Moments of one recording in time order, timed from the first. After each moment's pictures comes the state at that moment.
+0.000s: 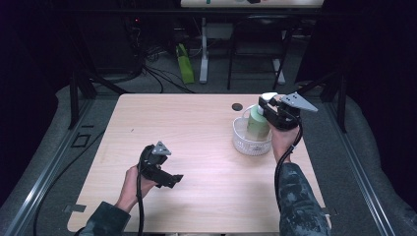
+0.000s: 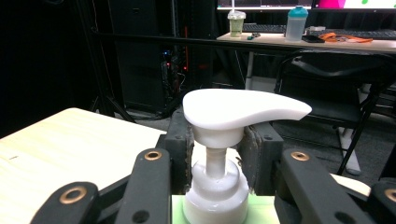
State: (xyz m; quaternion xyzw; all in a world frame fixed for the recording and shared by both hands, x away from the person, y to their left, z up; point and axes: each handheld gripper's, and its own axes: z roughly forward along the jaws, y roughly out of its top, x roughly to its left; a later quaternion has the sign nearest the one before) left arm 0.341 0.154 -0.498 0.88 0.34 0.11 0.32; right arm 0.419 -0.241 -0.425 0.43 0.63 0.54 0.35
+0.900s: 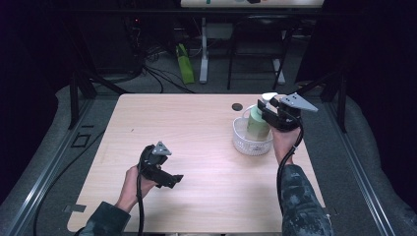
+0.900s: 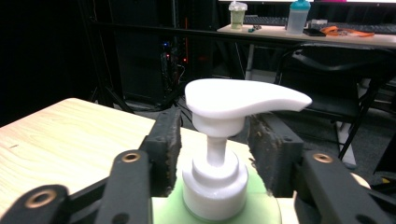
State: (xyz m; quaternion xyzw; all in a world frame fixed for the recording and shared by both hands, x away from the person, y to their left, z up) left arm 0.341 0.154 -0.498 0.88 0.34 0.11 0.32; right arm 0.415 -0.242 -0.424 0.44 0.64 0.53 0.35
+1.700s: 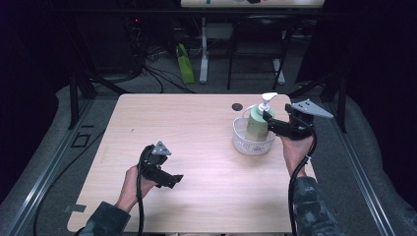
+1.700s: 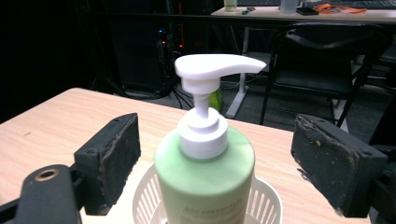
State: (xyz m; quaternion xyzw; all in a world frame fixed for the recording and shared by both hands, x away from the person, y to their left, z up) left arm 0.341 0.155 -0.497 0.88 0.34 0.11 0.32; right arm 0.380 -0.260 -0.413 0.47 0.65 0.51 0.33
